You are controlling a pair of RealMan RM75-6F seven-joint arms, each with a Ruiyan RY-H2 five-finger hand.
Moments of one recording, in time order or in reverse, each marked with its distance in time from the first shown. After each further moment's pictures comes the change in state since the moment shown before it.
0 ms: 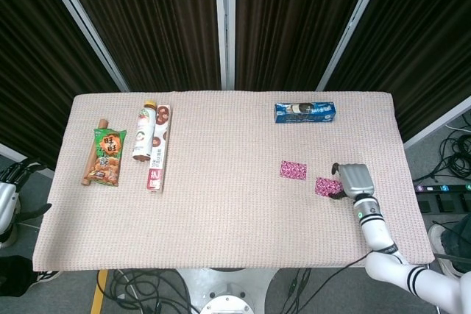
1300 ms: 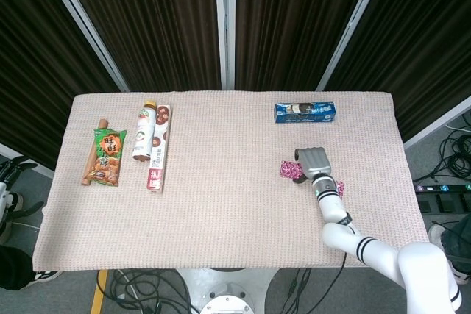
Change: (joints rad) left arm 0.003 0.000 -0.007 0.052 -0.022 -0.013 -0.047; right arm 0.246 -0.254 0.074 0.270 0.212 -0.165 -0.162
